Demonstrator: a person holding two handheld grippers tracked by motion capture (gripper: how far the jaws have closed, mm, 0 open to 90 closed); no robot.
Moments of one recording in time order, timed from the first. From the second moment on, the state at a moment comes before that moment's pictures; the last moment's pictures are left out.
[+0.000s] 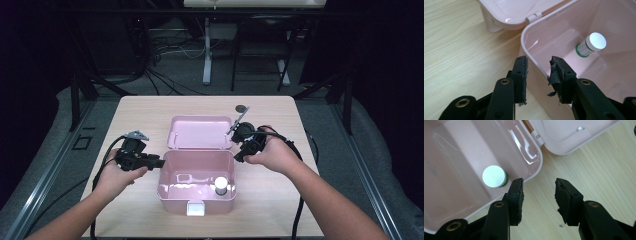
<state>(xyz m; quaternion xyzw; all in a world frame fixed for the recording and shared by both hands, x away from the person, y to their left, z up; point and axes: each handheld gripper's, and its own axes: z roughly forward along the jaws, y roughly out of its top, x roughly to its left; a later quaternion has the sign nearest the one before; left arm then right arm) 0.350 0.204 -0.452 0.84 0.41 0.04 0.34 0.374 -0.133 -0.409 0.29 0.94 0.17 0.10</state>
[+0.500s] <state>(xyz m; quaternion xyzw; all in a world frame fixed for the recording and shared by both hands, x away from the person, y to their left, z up) 0.347 0.202 -0.450 0.85 0.40 0.05 0.35 0.398 -0.141 -0.421 0.36 0.90 0.20 0.10</state>
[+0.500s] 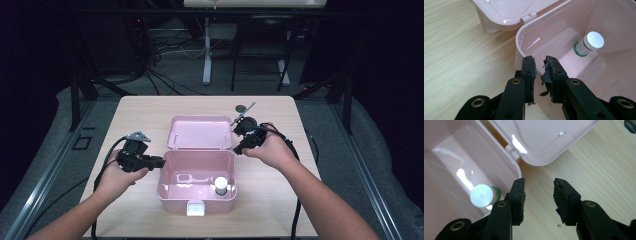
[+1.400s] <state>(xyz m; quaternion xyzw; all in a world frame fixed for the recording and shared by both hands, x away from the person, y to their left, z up) 0.350 0.202 -0.452 0.85 0.40 0.05 0.34 0.444 -0.130 -0.442 0.44 0.86 0.22 0.12</state>
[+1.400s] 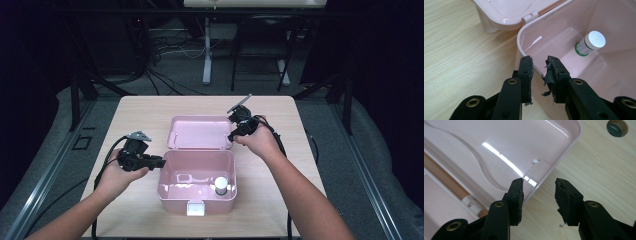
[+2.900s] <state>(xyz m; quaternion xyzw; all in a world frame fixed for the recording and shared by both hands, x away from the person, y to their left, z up) 0.353 0.204 -0.455 0.84 0.42 0.04 0.35 0.484 -0.129 -0.457 0.56 0.79 0.25 0.10</state>
